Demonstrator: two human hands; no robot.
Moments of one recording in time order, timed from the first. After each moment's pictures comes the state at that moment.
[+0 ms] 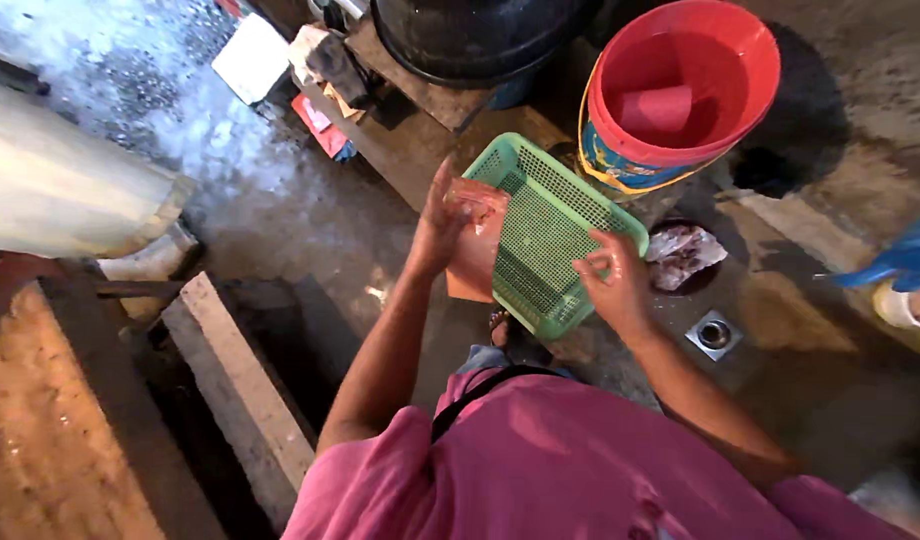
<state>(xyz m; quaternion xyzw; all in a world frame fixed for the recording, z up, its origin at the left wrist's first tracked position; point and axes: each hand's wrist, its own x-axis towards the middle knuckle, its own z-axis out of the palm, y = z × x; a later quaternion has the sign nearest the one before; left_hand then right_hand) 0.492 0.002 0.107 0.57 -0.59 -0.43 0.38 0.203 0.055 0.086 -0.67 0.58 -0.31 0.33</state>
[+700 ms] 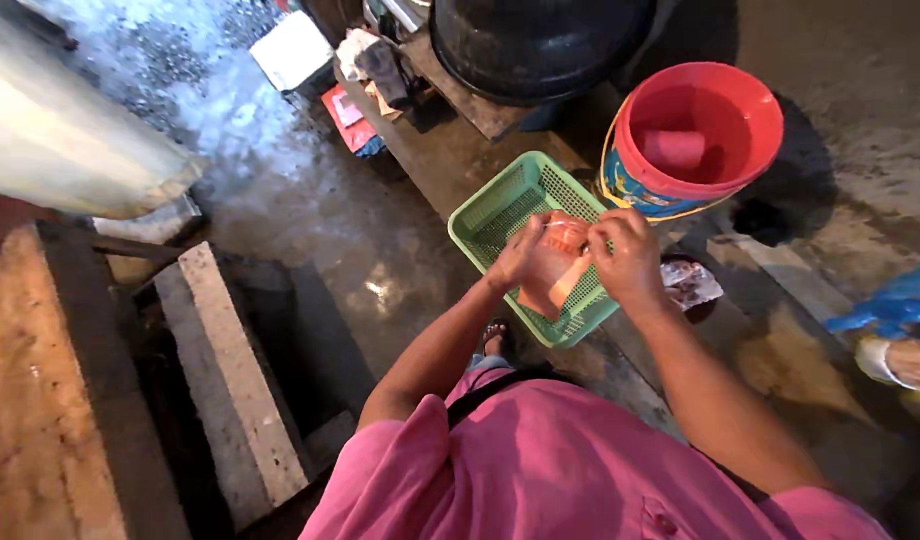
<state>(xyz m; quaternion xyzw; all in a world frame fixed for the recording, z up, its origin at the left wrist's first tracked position) 0.423 0.022 0.078 0.46 -0.51 -0.60 0.42 0.227 0.009 0.119 -0.79 0.50 -0.30 0.21</state>
